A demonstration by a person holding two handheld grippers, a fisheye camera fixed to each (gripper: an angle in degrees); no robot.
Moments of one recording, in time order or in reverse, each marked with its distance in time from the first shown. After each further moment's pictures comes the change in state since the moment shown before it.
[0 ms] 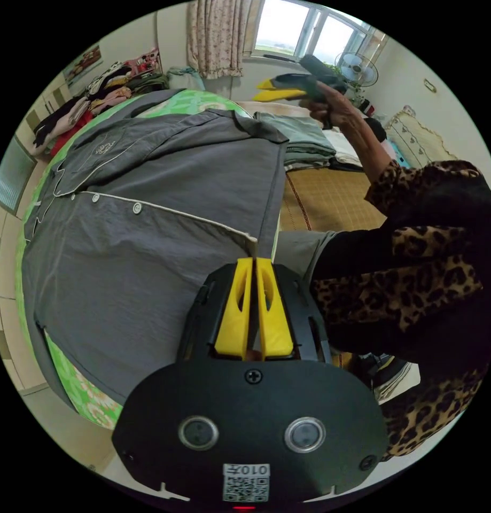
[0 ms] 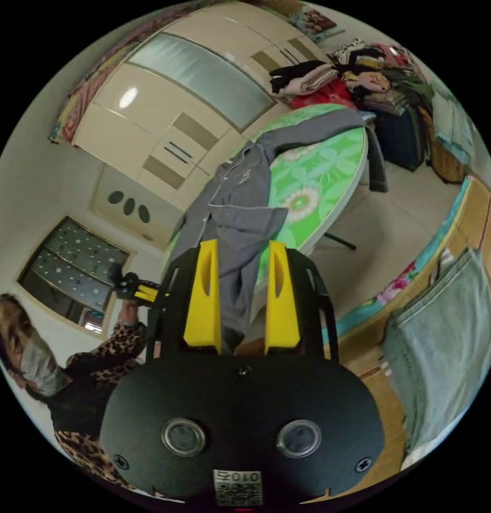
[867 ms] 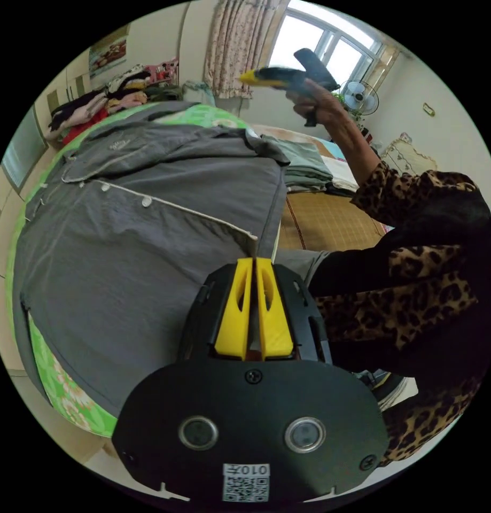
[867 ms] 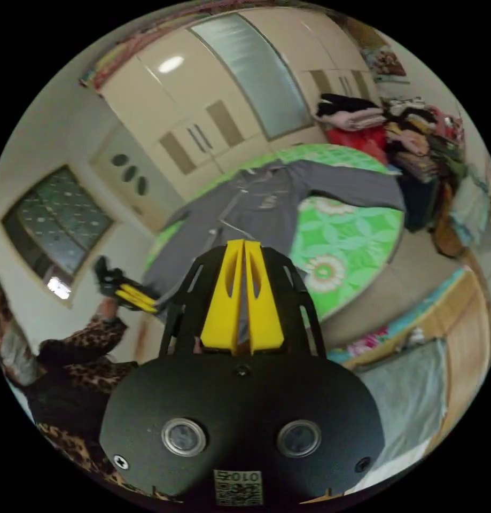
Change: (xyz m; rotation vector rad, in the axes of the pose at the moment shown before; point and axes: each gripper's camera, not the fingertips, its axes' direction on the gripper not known) left arm 0.025 0.073 -0.013 0.177 0.020 -0.058; right arm -0.073 -0.050 0.015 -0.012 0.120 -0.251
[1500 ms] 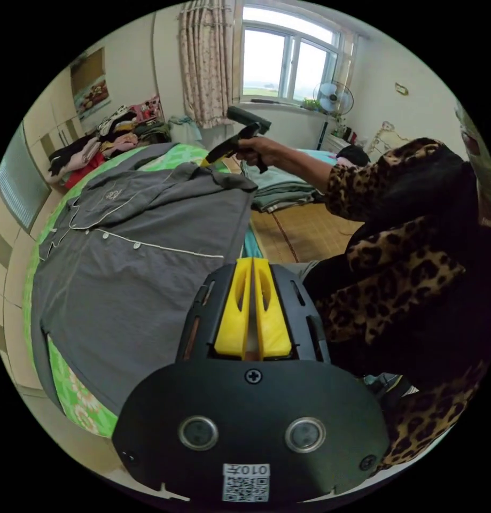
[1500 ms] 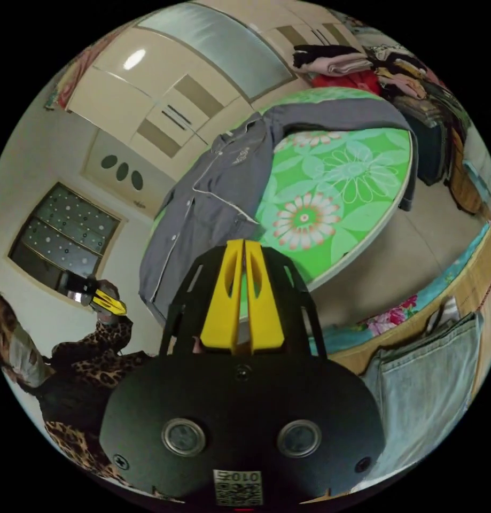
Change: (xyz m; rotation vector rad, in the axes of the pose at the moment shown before) left arm 0.107 -0.057 0.014 0.295 -0.172 -0.089; right arm 0.079 0.050 0.071 -0.102 -0.168 0.125
